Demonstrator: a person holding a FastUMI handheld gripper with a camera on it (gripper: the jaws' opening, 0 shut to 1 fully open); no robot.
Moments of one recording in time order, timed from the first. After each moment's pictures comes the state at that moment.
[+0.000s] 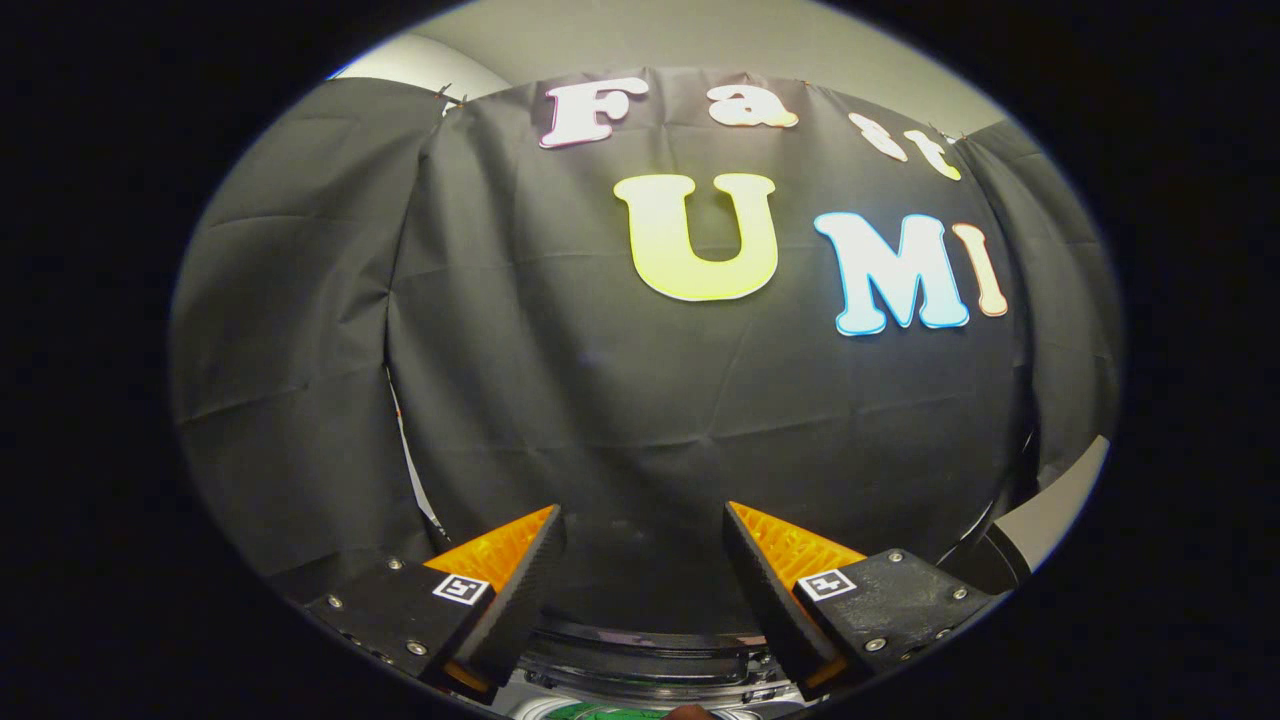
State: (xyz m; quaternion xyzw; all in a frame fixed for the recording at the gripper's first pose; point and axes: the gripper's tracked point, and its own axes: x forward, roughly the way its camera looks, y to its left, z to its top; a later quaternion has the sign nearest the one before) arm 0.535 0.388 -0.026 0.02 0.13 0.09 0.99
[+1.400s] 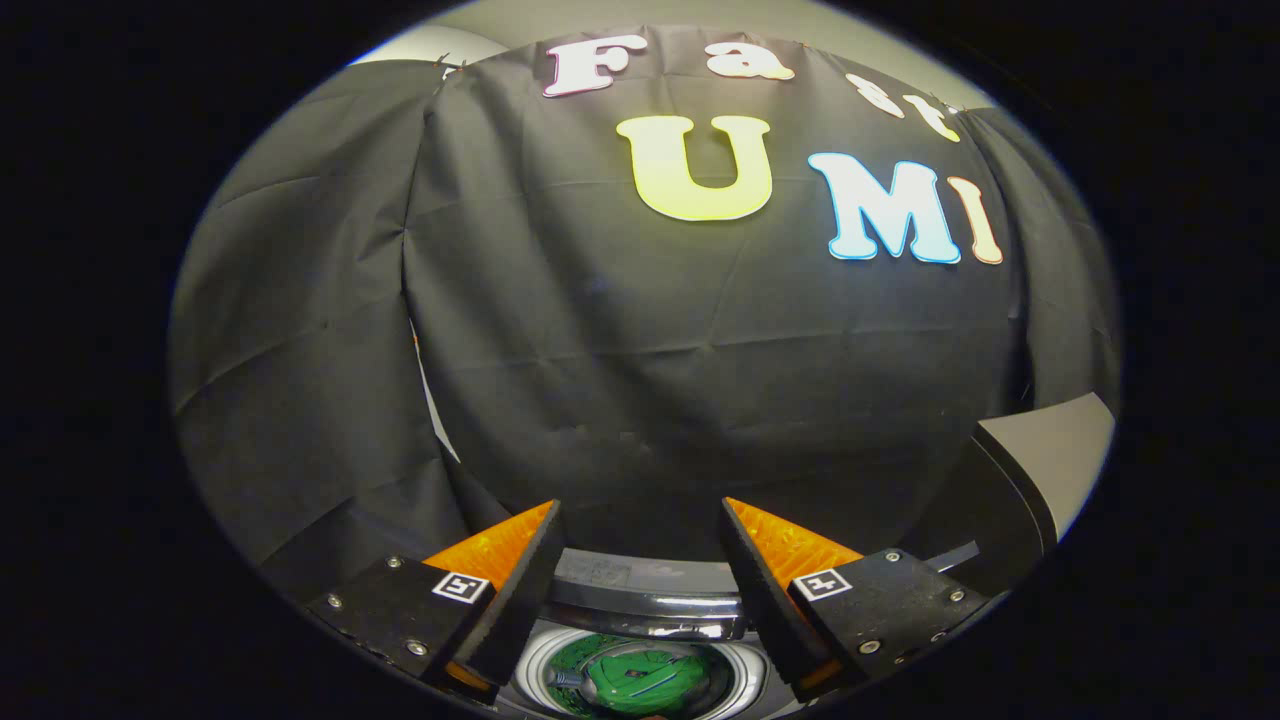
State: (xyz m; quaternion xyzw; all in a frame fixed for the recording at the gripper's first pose) arm 0.439 0.386 -0.082 0.01 0.22 0.10 0.97
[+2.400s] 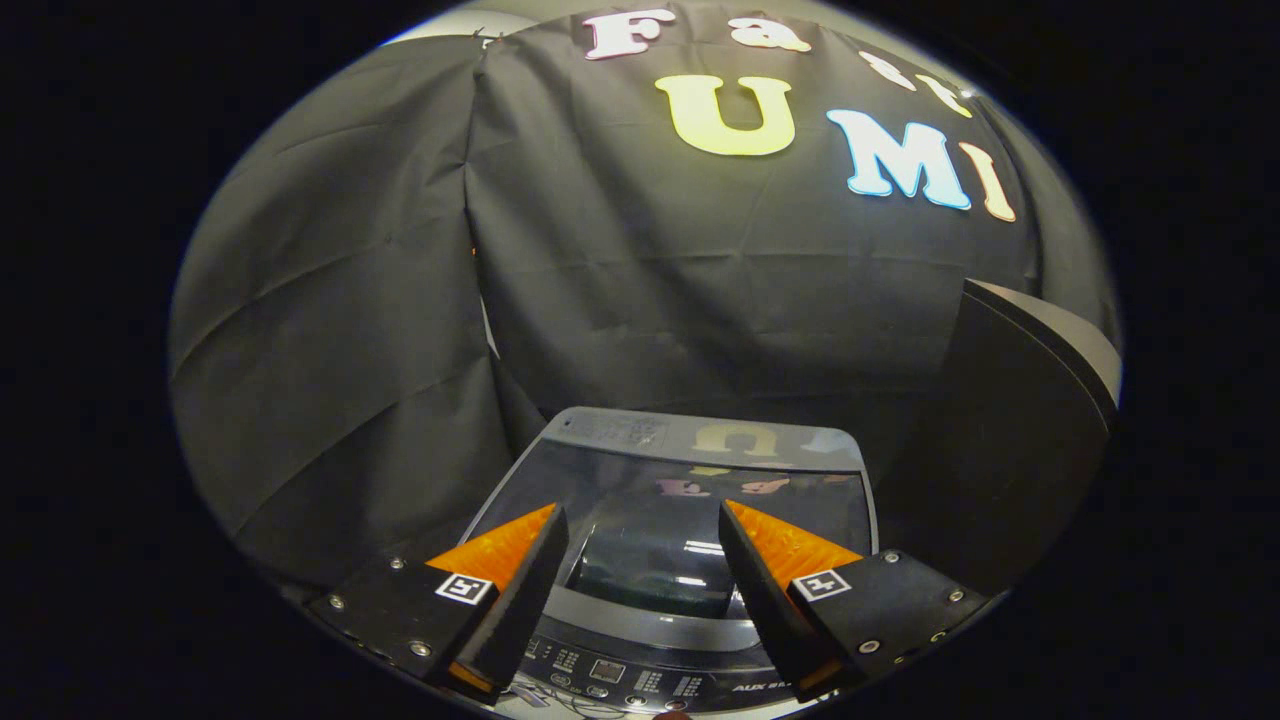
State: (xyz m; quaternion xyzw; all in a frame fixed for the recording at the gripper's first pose) arm 0.306 0.395 -0.169 0.00 0.29 0.15 0.94
